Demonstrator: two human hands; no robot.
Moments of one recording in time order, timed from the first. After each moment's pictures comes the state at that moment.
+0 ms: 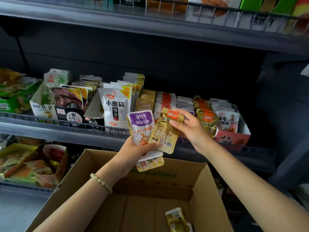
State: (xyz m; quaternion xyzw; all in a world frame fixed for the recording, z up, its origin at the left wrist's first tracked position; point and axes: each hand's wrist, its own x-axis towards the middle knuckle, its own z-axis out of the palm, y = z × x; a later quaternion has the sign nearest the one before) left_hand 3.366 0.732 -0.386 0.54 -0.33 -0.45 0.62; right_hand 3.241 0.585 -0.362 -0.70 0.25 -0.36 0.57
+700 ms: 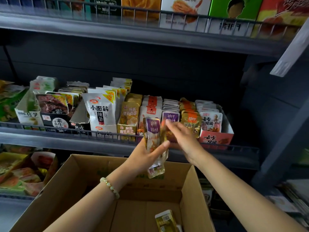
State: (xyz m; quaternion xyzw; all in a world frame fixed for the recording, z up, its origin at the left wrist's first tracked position) left_hand 3.306 0.705 -0.380 0.58 -0.48 -0.38 0.54; right_hand 3.201 0.591 -0.370 -0.69 0.30 -0.34 0.56
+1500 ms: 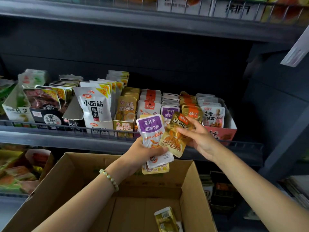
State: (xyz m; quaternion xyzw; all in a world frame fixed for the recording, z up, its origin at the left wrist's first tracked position) left_hand 3.322 0.680 -0.397 0.55 -0.40 -0.48 0.56; right_hand 3.170 0.543 -0.384 -0.61 0.29 -0.32 0.66
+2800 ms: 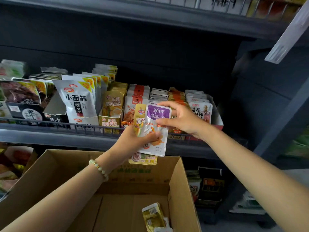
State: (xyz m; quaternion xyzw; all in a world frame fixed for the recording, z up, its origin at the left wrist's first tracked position) left_hand 3.310 0.665 -0.382 0.56 -0.43 -0.40 0.58; right_hand 3.178 0.534 -0.338 -0.82 0.24 -0.21 0.48
